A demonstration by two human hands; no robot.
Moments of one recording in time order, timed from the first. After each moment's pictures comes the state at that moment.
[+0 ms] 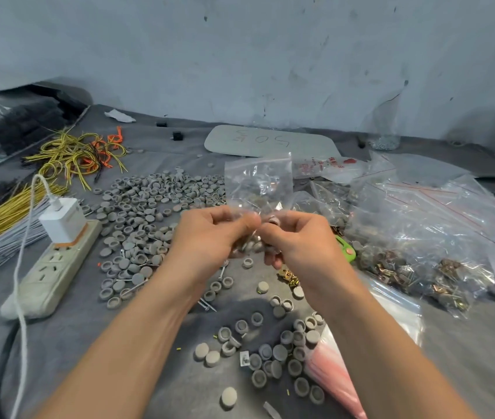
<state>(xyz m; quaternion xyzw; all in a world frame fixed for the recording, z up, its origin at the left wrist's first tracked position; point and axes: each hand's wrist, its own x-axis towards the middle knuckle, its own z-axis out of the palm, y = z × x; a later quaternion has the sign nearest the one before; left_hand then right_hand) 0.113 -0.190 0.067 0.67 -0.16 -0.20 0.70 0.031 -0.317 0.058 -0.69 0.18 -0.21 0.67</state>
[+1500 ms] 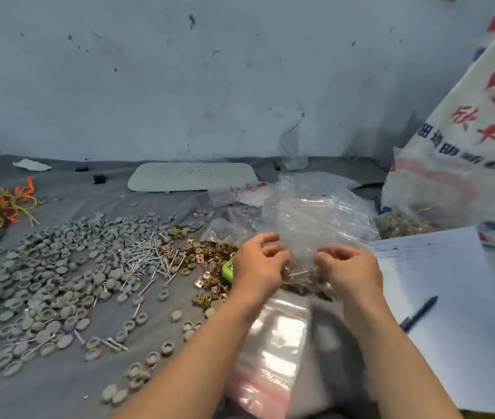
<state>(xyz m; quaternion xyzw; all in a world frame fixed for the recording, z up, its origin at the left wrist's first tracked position) 0.003 -0.355 0.058 0.68 -0.27 -0.23 0.64 -0.113 -0.438 0.068 -0.62 0.49 -0.37 0.49</state>
